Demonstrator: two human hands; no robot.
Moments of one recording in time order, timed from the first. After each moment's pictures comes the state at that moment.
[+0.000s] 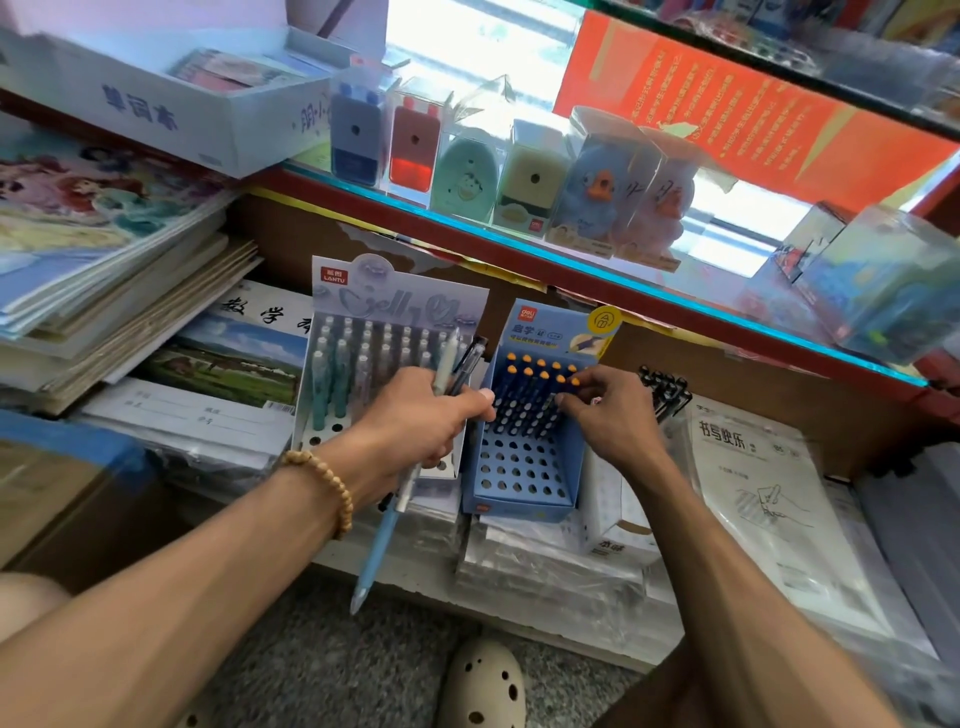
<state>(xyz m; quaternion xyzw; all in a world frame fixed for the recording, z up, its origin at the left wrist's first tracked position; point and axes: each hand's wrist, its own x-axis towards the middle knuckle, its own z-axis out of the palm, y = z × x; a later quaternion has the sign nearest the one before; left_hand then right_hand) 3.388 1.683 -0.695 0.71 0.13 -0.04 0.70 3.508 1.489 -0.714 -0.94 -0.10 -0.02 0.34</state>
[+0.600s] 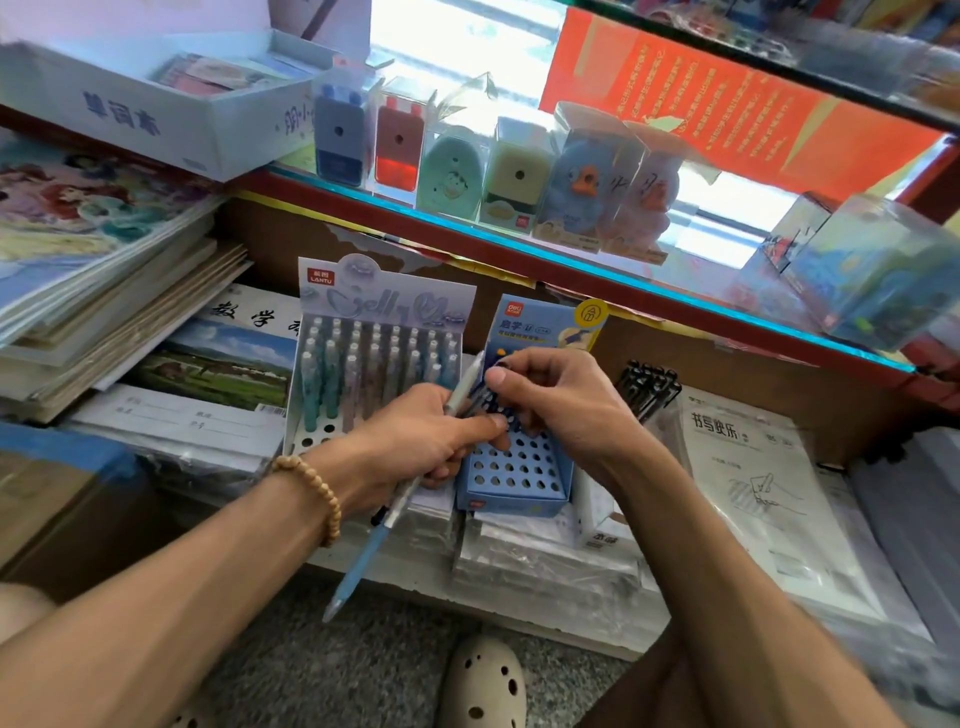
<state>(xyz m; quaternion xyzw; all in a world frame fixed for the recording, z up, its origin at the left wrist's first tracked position) 3.379 1.677 -0.690 0.71 0.08 -0.13 0.69 3.456 1.524 -0.668 -0.80 -0.22 0.18 0.53</state>
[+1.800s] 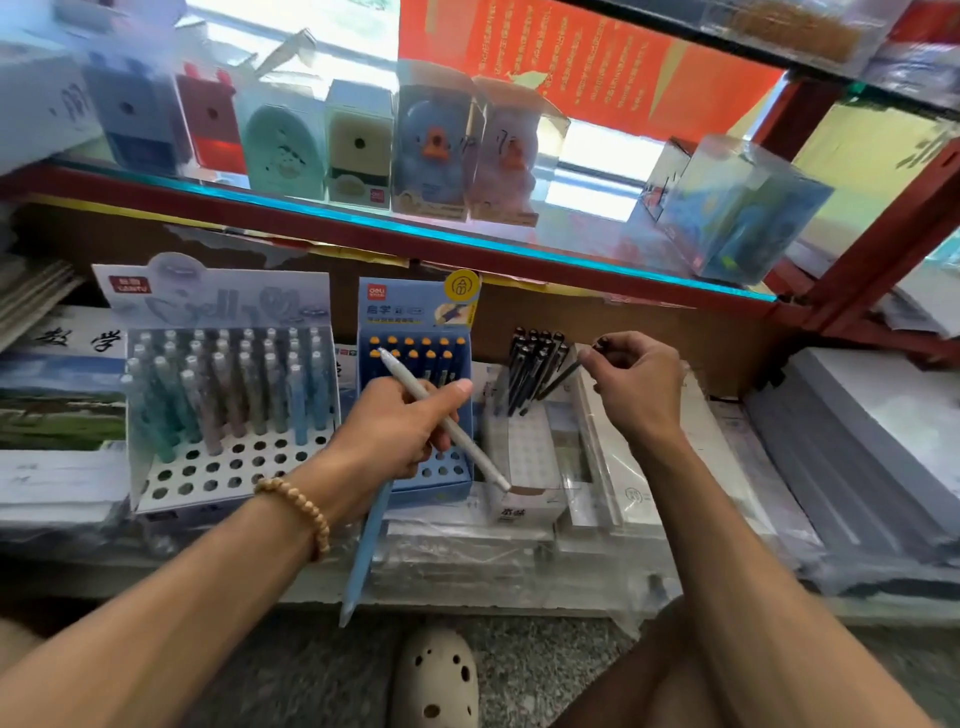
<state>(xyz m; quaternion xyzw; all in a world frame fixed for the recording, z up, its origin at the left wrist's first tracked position) 3.417 1.595 -0.692 0.71 0.09 -0.08 0.70 3.508 1.375 -0.693 -0.86 0.03 -0.18 0.47</state>
